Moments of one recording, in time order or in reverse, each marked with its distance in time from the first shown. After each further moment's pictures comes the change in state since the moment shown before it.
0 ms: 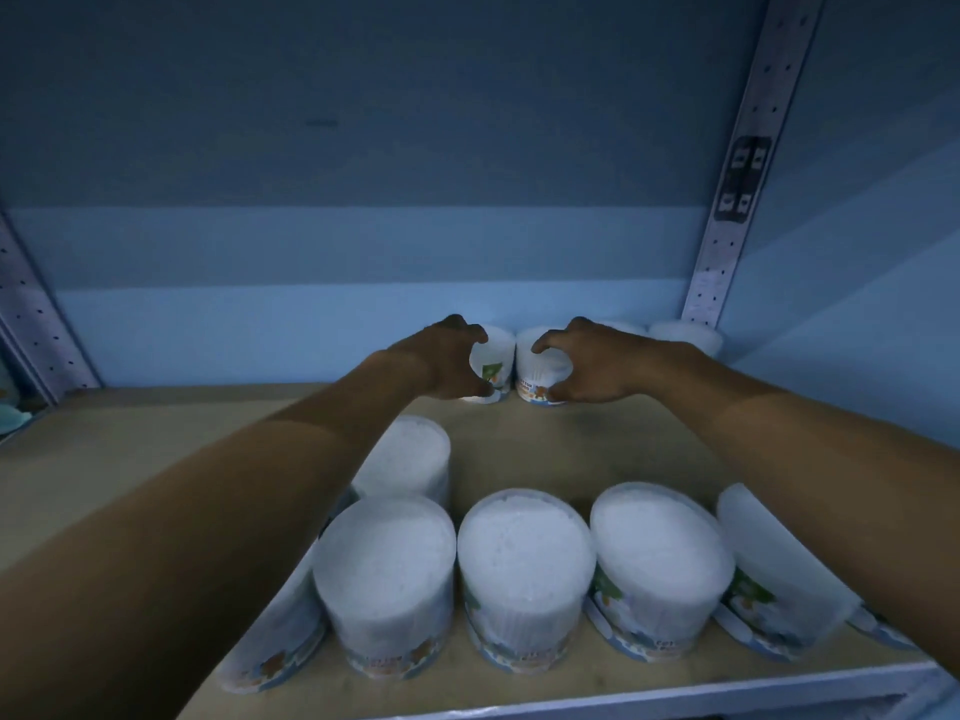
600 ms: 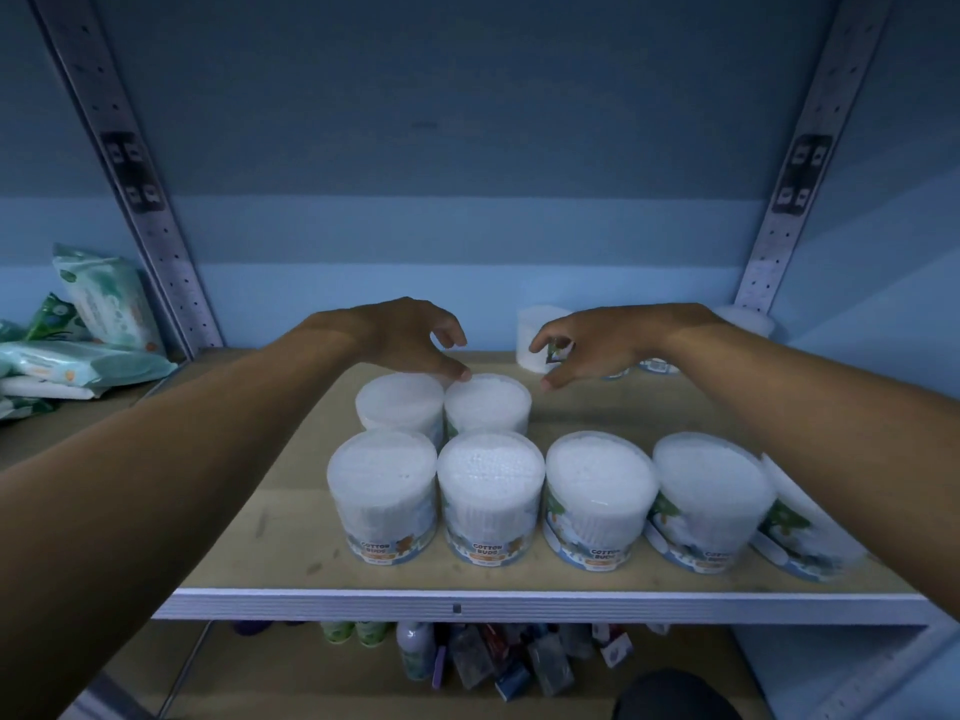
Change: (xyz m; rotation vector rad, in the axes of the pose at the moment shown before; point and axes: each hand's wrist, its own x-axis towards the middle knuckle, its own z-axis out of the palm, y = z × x) left_hand -0.121 -0.079 -0.059 -0.009 -0.113 -0.023; right_hand -0.045 -0.094 -0.025 -0.012 -0.201 -0.142
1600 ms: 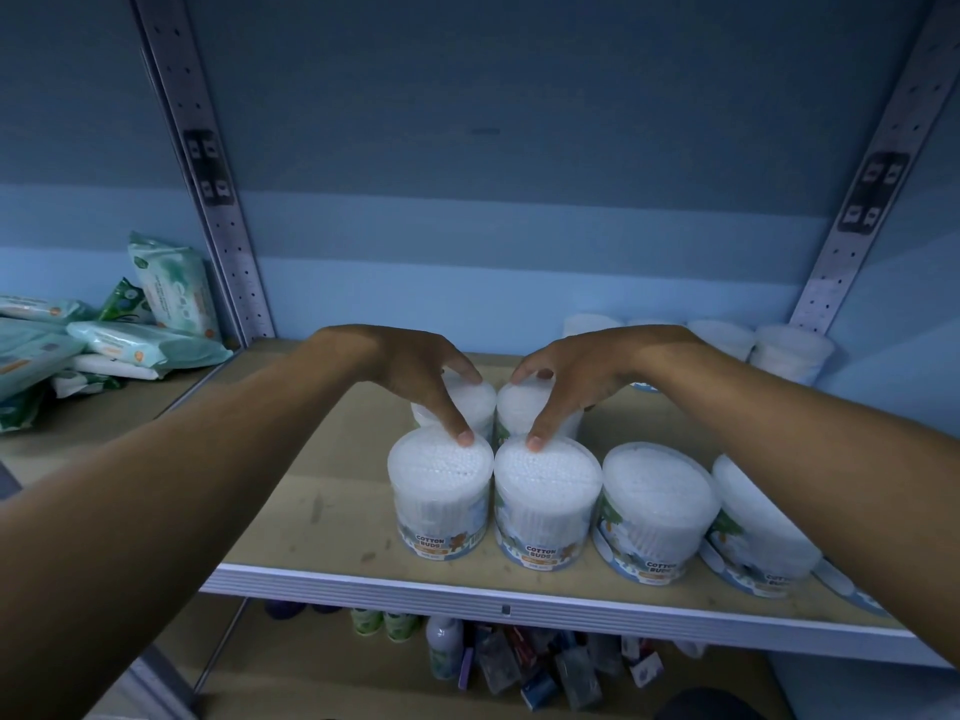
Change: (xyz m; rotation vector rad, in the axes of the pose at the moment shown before) left_hand -0.040 -0.033 0.006 0.003 -0.242 -0.059; right_hand 0.013 -0.076 0.011 0.104 -0.163 -0.072
